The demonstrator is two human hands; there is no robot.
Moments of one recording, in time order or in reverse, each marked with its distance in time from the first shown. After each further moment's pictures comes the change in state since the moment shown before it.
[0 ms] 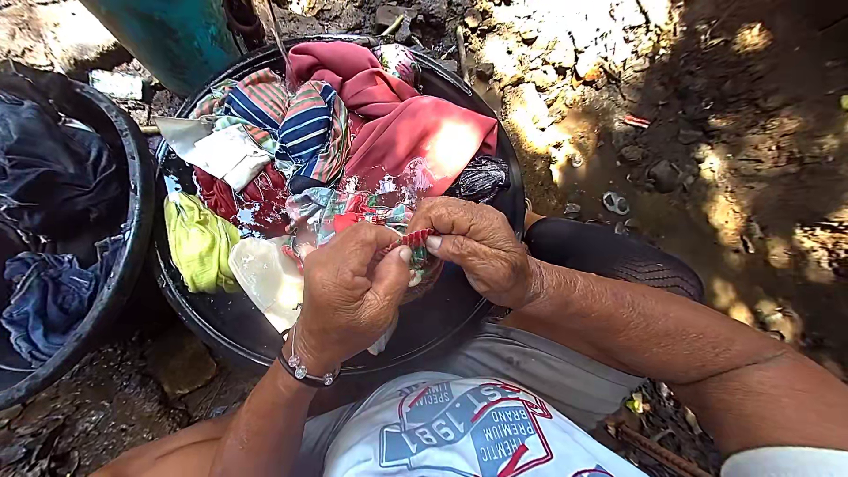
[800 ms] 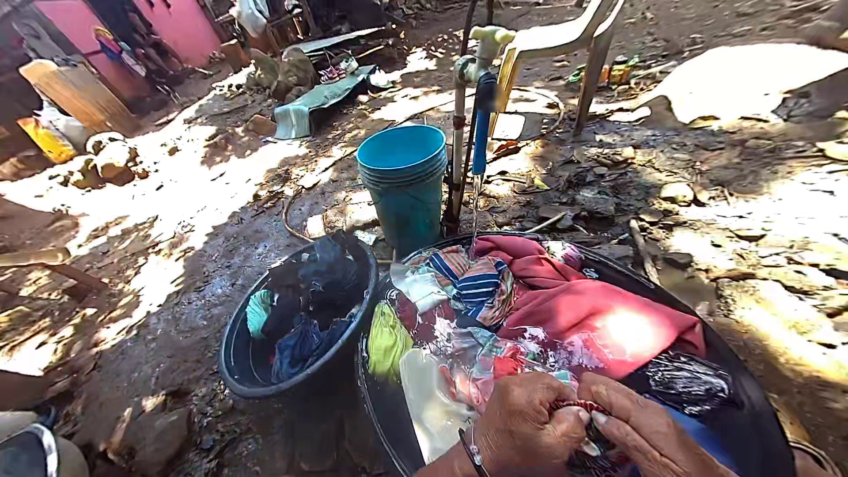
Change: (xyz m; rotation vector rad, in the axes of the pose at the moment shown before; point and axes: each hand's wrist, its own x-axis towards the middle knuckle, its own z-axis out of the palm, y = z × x) left_hand 0.009 -0.012 -0.002 0.014 -0.025 0.122; right_hand 0.009 0.016 0.004 -0.238 -0.085 -0.154
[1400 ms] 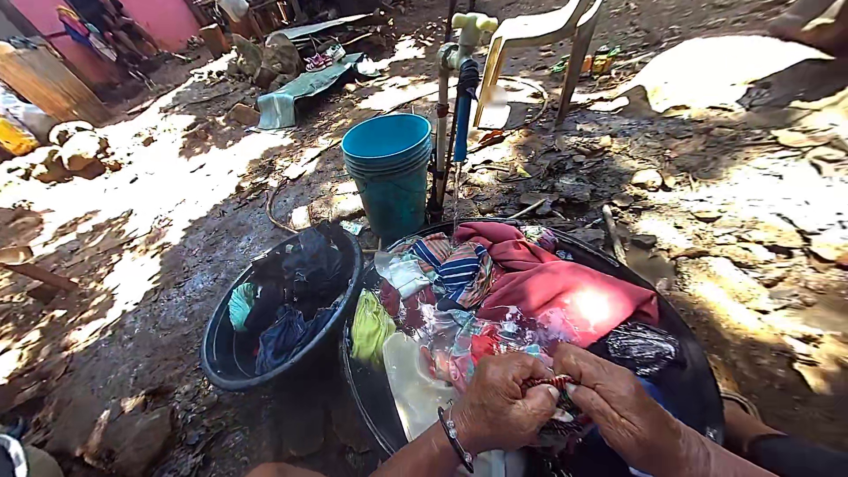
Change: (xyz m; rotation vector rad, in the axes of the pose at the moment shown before) left_hand -0.007 0.003 0.013 -0.154 -0.055 -0.038; right_hand -0.013 0.006 -0.002 -0.137 0.112 -0.061
